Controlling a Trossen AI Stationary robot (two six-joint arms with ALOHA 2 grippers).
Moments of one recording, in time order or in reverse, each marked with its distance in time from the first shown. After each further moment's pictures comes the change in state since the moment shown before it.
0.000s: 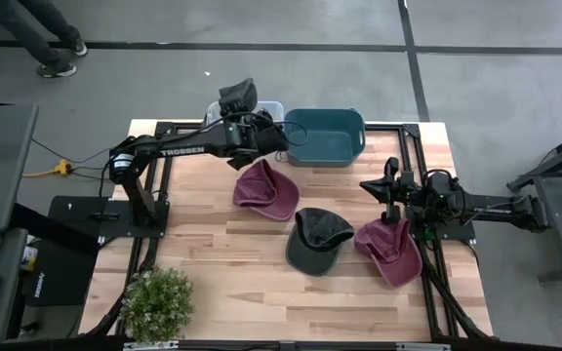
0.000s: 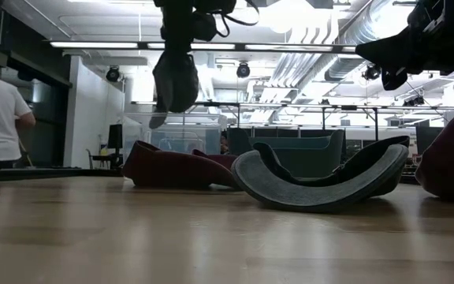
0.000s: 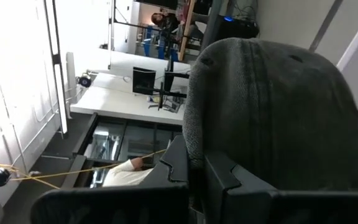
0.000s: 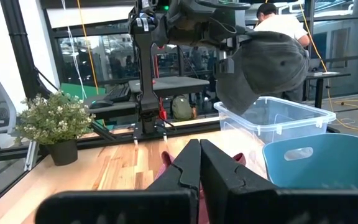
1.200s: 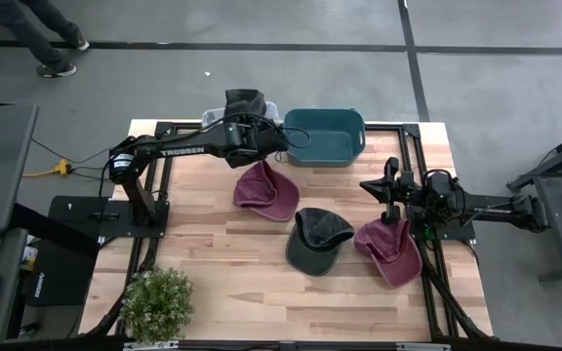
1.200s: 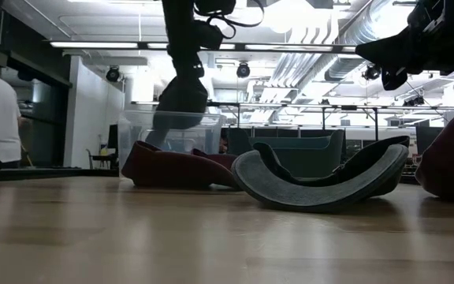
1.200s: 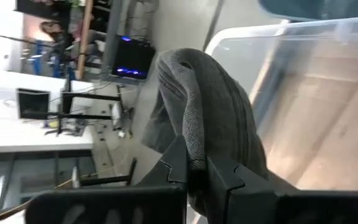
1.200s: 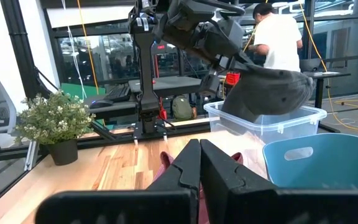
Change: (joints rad) left arm 0.000 0.000 -0.006 0.000 0.466 -0.054; right arm 0.000 0.000 0.000 0.000 0.000 0.000
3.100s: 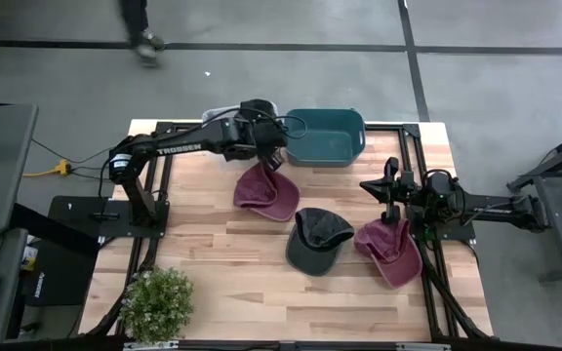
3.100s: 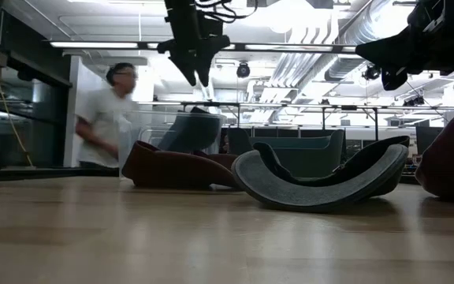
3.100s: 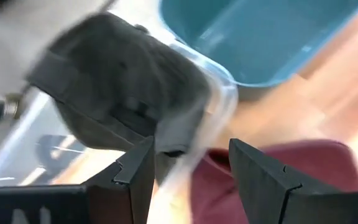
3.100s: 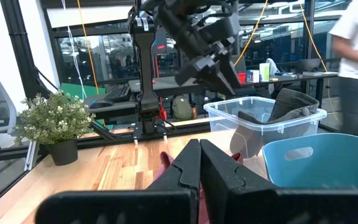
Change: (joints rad) left arm 0.000 0.000 0.093 -0.084 0.504 -0.566; right arm 0.000 0.000 0.000 0.000 0.000 0.000
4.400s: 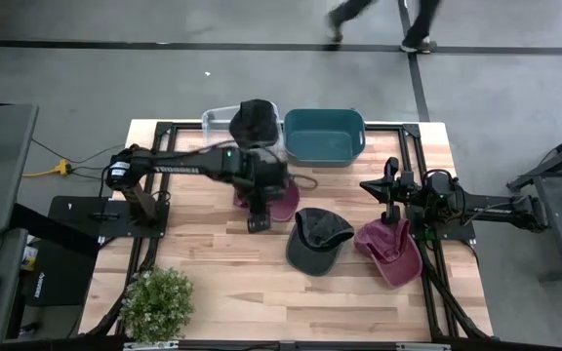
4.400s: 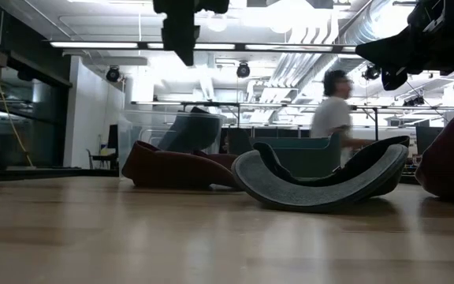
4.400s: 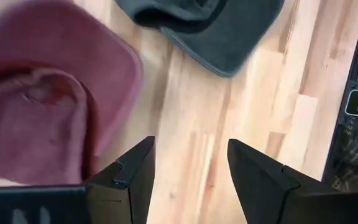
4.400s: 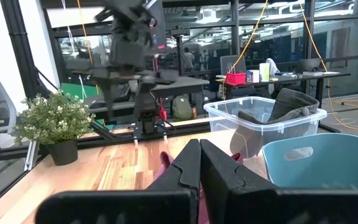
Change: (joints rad) left arm -0.241 -0.001 0.004 -0.135 0.691 0.163; right arm 0.000 0.000 0.000 0.000 0.000 0.000
